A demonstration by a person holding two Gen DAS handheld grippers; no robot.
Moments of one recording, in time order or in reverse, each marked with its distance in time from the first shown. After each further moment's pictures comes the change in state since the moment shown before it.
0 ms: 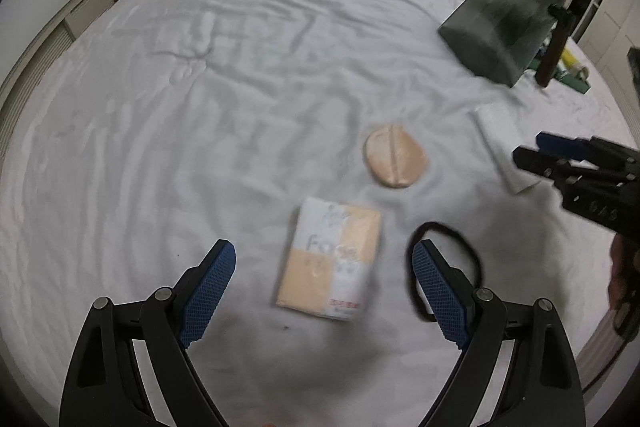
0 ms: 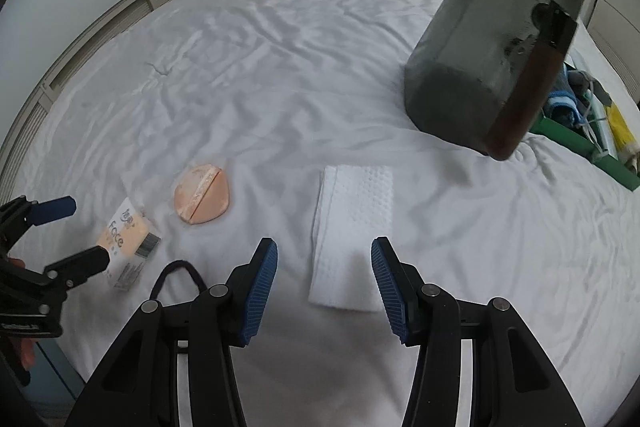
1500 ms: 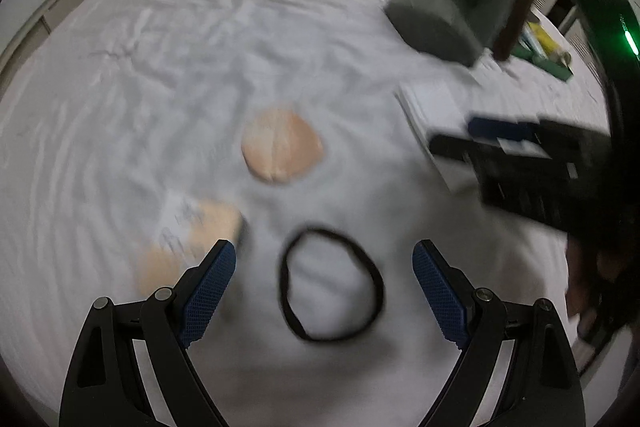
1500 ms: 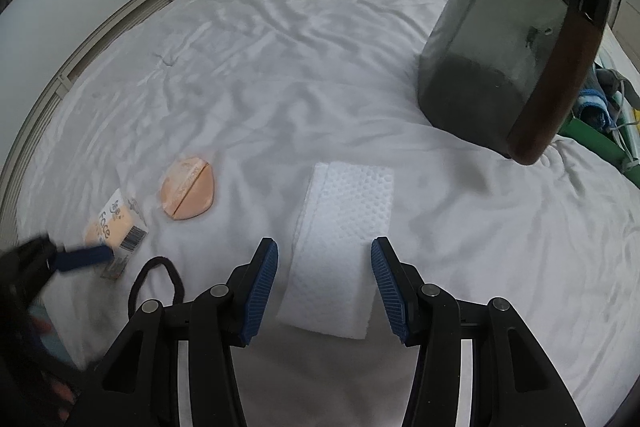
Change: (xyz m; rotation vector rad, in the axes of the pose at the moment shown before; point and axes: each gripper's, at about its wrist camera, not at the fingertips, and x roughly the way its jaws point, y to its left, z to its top) left arm 0.019 -0.081 0.012 -0.004 0.025 -0.056; right arm 0.030 -0.021 0.001 -0.025 0.009 0.088
